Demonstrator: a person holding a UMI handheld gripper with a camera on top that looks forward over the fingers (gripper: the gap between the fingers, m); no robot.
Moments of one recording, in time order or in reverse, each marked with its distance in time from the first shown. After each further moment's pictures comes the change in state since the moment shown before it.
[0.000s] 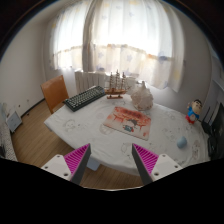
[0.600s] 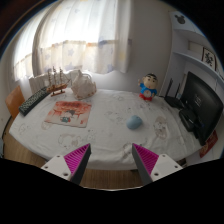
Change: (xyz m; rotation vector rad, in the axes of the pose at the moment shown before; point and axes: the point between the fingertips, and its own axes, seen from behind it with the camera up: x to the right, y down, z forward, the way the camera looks) arm 0.238 0.083 -0.018 -0.055 0.363 0.234
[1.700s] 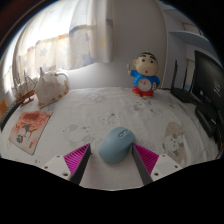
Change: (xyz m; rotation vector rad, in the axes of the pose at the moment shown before) arm 0.103 -0.027 0.265 0.040 -0.016 0.103
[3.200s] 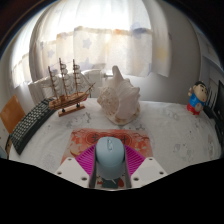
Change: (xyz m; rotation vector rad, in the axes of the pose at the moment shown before) arm -0.355 -0.064 -0.003 -0.006 -0.092 -0.060
